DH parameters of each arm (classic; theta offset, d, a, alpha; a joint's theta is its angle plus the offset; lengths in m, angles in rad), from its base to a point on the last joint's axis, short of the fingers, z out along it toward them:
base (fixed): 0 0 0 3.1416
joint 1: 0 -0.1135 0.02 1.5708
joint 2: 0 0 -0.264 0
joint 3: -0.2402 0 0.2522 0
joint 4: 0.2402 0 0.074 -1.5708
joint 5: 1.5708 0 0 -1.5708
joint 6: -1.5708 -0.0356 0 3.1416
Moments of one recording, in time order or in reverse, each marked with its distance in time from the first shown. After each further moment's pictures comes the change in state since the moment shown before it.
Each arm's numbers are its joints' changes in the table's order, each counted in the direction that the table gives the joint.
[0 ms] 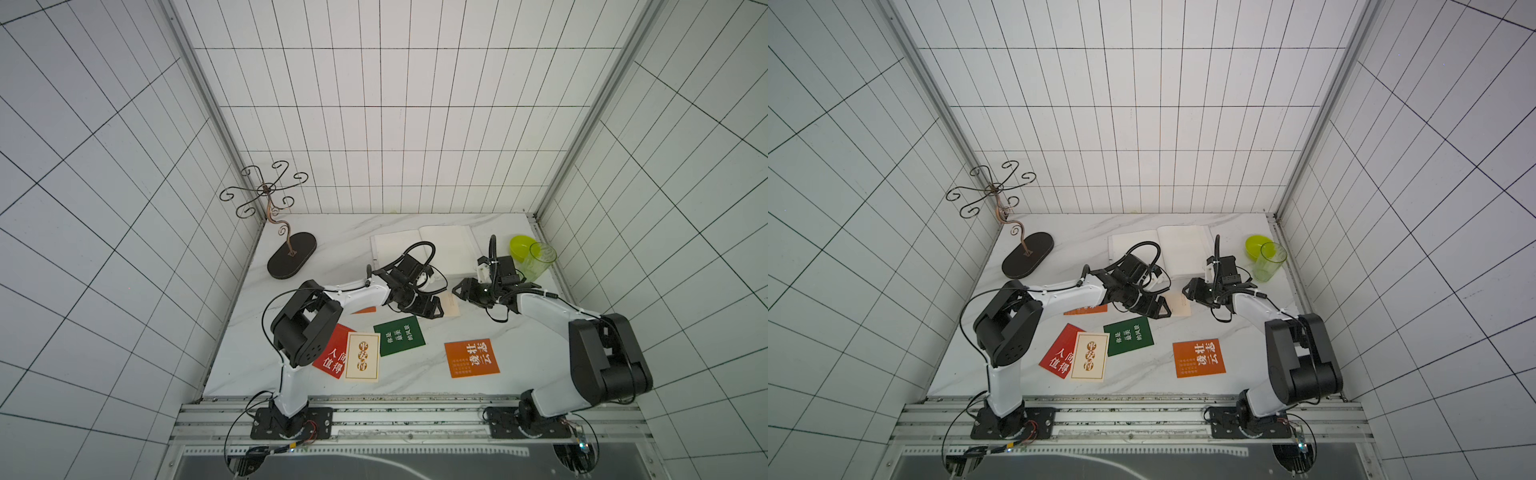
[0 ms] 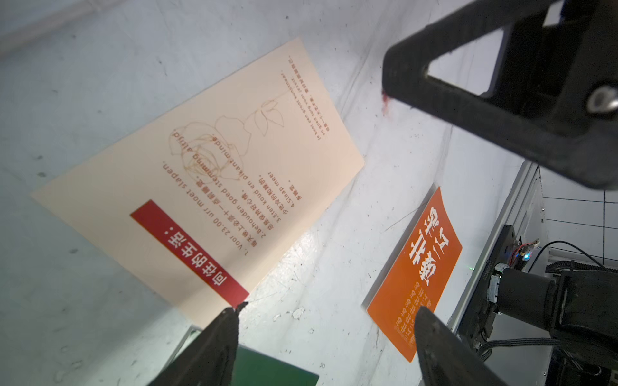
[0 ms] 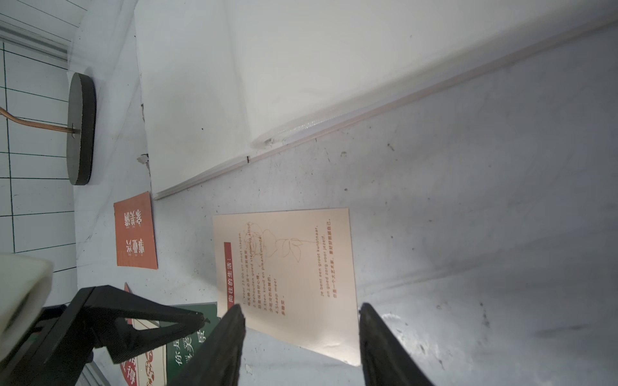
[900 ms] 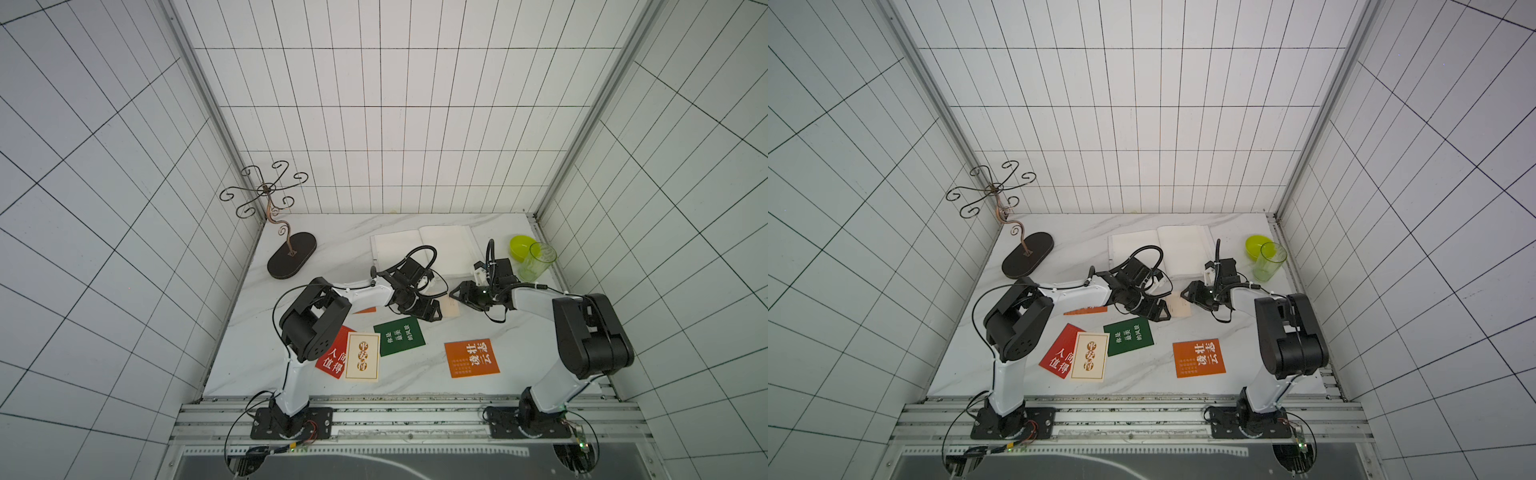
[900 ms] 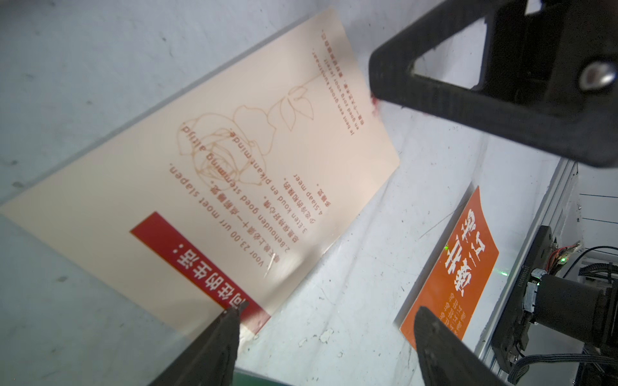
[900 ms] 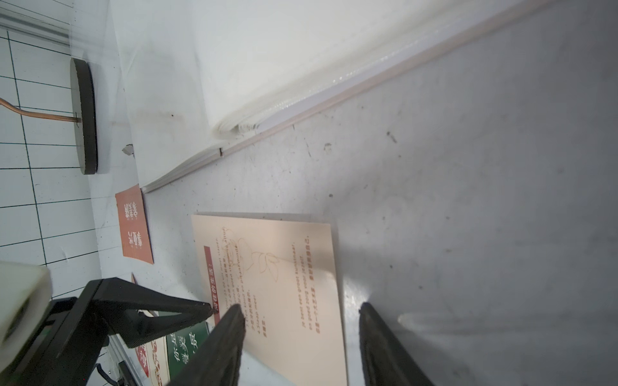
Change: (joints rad) left arm 0.000 0.053 -0.003 -0.001 -0.033 -0.039; right arm 0.048 0.151 -0.003 -0.081 -0.124 0.035
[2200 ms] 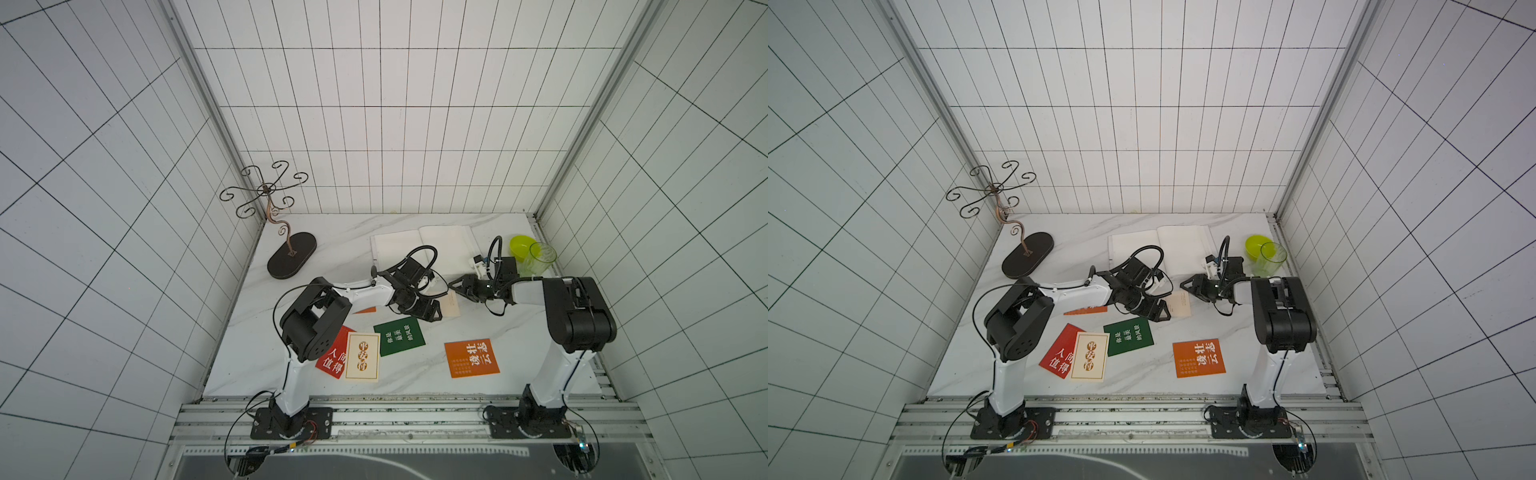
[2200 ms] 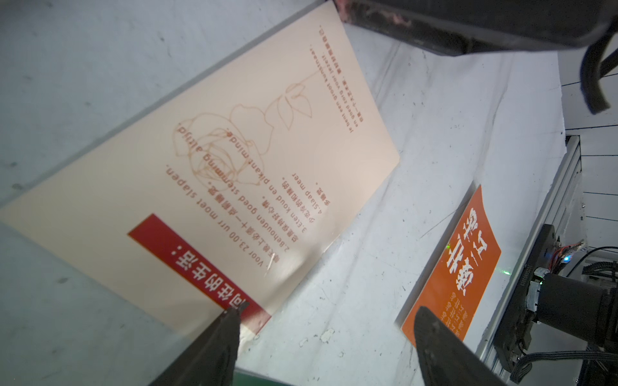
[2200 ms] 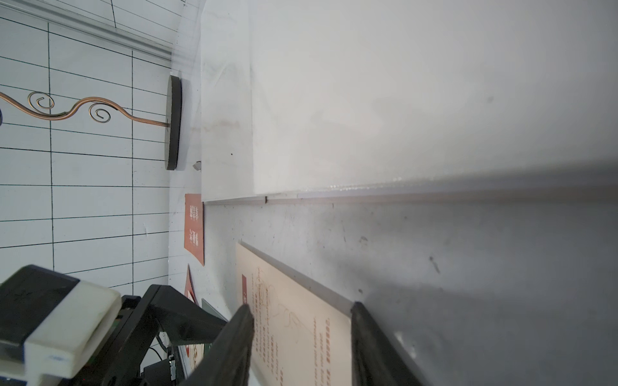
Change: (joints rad) left arm 0.001 0.005 -0.009 0.013 -0.005 -0.008; right arm 0.089 0.195 -0.052 -0.241 -0.284 0.028
